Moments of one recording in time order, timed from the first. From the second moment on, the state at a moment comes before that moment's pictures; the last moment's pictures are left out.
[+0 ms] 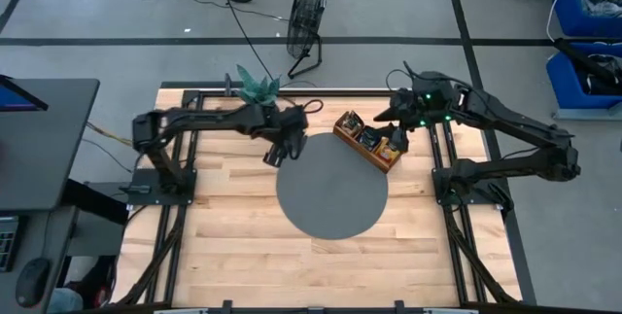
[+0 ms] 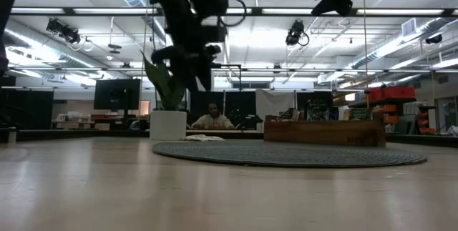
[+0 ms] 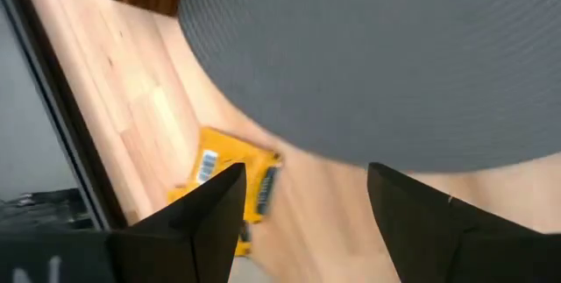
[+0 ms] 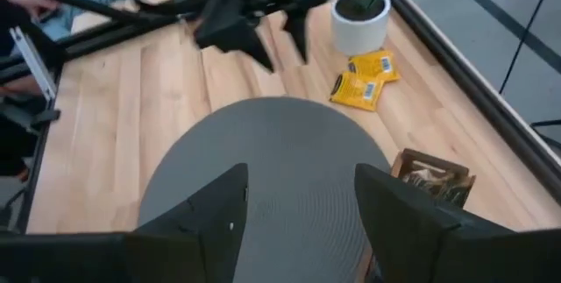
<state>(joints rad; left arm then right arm) 0.24 1.73 1.33 -0.73 -0.15 0.74 -0.41 1.02 1.14 -0.77 -0.25 0.06</state>
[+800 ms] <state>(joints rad) 0.39 2.11 1.58 -0.92 -0.09 1.04 -0.40 1.02 1.06 -0.77 -0.41 -0.03</state>
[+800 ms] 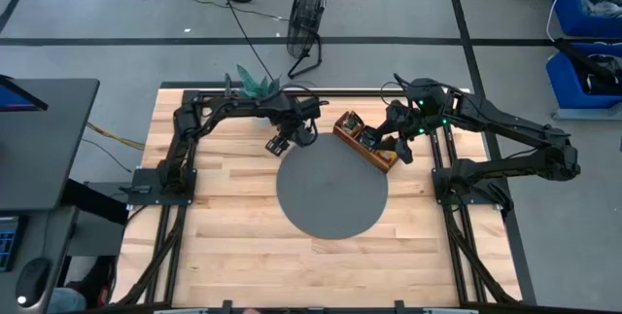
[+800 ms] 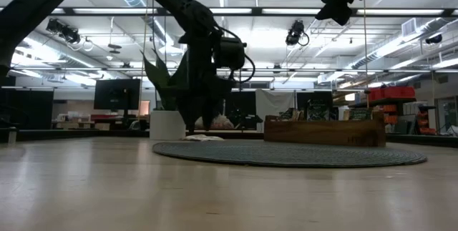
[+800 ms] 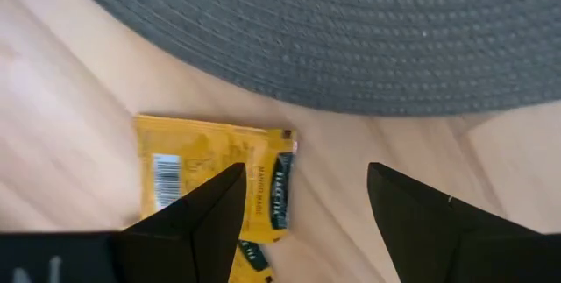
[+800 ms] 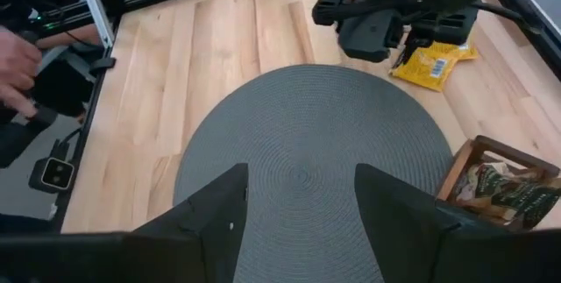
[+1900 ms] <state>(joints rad) 0.43 2.17 1.58 -0.90 -0.03 1.04 -0.40 1.03 1.06 -0.76 -0.44 -0.02</state>
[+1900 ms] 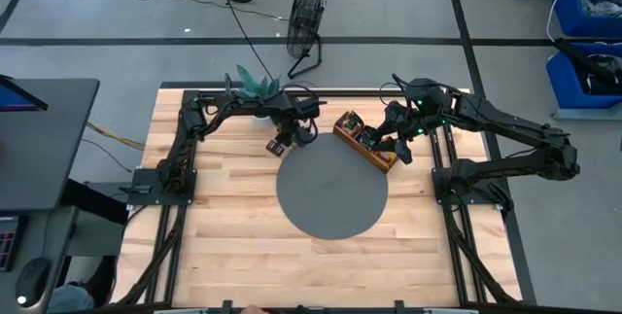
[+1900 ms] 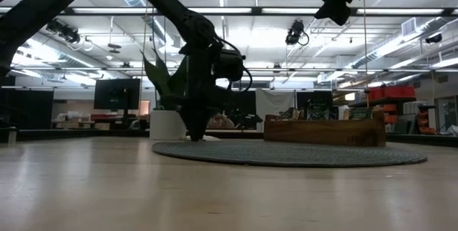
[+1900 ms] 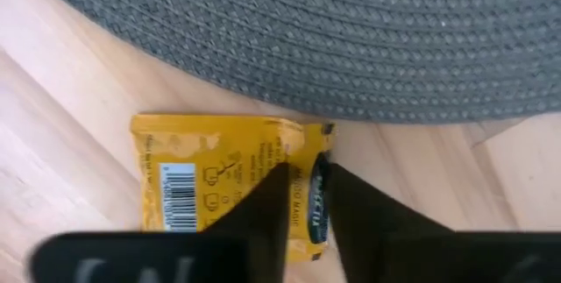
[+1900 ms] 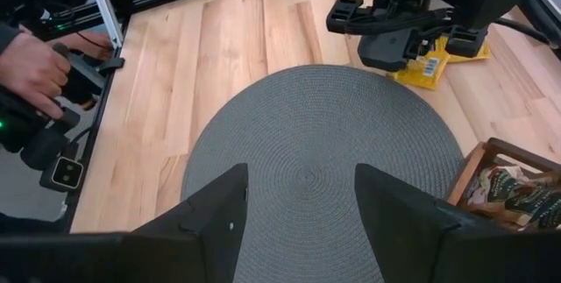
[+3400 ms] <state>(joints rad) 0.27 2.00 2.06 -1.28 0.04 0.51 -0.32 1.10 1.06 -0.63 -0.26 -0.09</state>
